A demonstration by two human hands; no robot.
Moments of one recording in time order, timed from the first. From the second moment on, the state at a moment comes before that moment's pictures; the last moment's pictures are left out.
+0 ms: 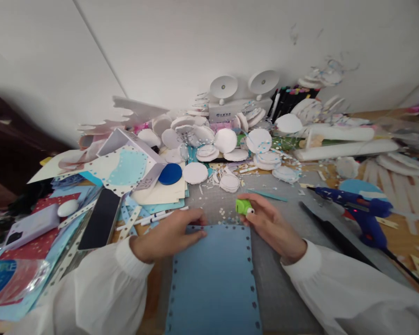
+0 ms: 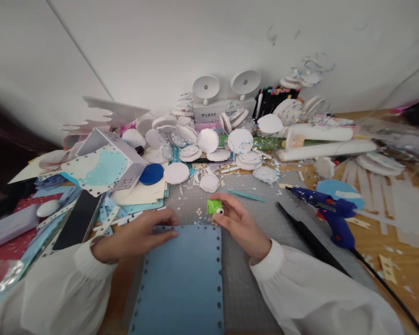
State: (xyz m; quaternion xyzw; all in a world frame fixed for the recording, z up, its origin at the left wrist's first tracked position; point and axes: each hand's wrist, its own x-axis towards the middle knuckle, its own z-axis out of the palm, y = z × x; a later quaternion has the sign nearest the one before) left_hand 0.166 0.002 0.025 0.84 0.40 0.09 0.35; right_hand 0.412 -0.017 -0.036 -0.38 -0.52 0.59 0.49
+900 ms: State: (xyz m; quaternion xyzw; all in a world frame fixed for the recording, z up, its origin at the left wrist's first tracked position) left_hand 0.189 -0.022 -0.015 0.85 0.34 0.23 0.34; right_hand 0.413 -0.026 -0.030 -0.38 -0.78 0.41 0.28
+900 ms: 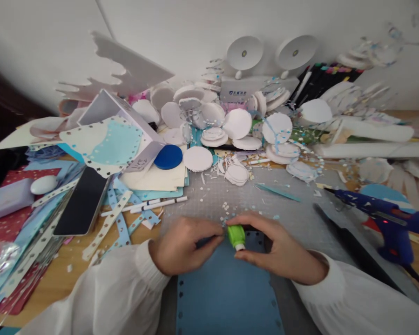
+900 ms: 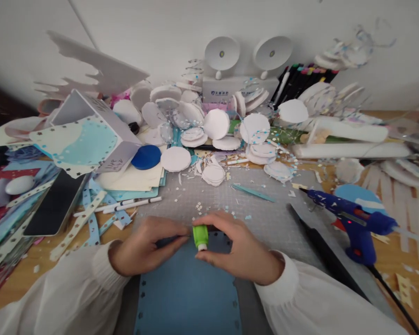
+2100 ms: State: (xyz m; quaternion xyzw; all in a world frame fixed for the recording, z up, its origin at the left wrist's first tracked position) left_hand 0.194 -0.020 -0.005 0.93 0.29 0.16 0.13; right_hand 0.406 -0.032 -0.027 -0.37 -0.85 0.28 0.26
